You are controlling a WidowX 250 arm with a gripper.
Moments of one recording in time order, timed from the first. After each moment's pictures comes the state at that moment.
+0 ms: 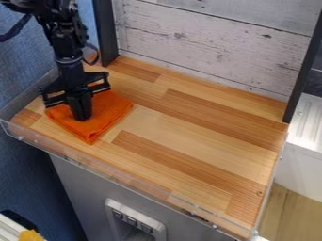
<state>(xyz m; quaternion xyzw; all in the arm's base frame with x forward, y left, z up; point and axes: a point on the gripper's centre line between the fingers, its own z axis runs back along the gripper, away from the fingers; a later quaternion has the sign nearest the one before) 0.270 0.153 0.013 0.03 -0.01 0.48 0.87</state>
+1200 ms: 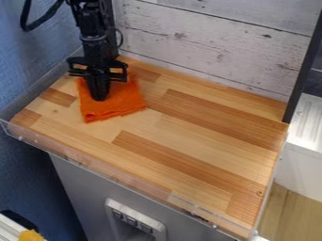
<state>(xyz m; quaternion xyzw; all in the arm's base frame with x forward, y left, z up) 0.330 0.148 0.010 -0.01 0.02 0.12 0.99</state>
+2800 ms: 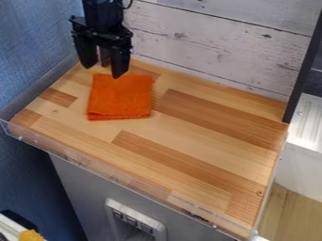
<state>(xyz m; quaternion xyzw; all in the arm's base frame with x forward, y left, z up) 0.303 0.106 0.100 0.01 -0.01 -0.02 1.00</state>
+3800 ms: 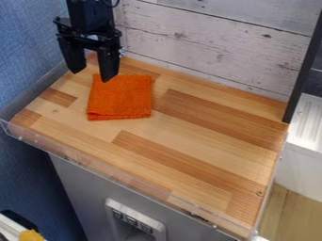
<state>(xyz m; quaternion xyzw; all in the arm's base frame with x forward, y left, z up) 0.279 0.103 0.107 -0.01 0.01 -0.01 1.00</state>
